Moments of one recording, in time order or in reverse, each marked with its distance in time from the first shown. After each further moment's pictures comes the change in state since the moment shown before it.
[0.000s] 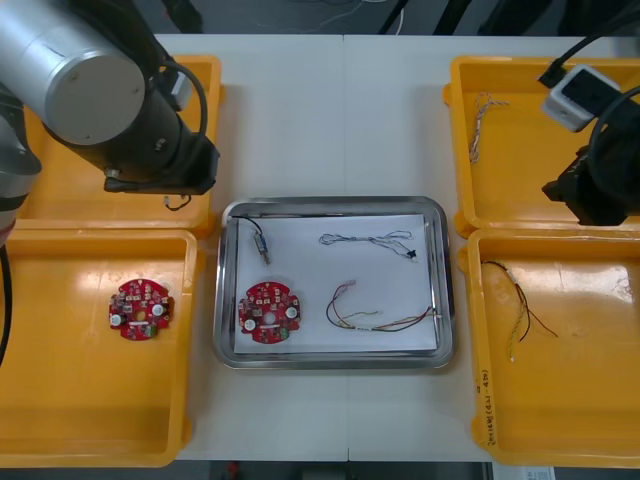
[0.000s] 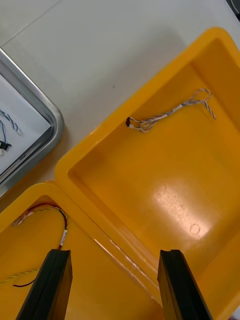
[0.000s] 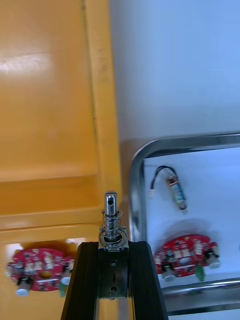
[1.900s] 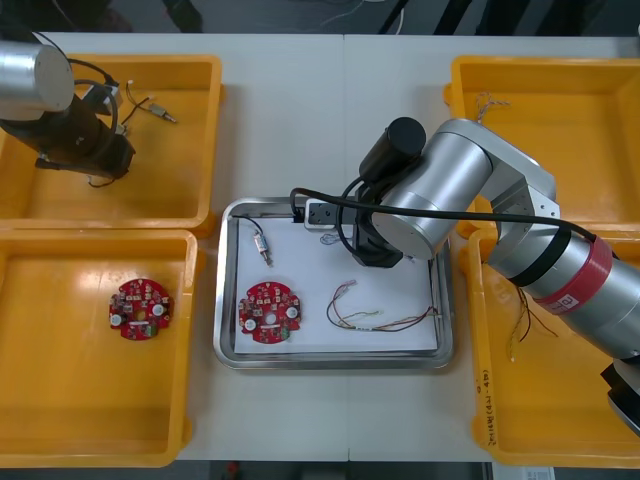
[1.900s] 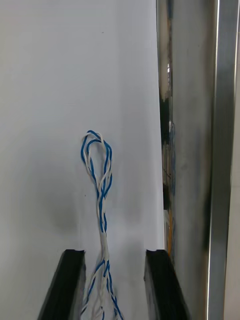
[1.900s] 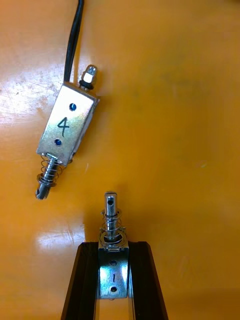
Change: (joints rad) right arm -0.328 0.134 0.887 0.658 0.156 -0.511 0.245; left arm -0.167 0.092 0.000 1.031 0.029 -0.621 -0.785
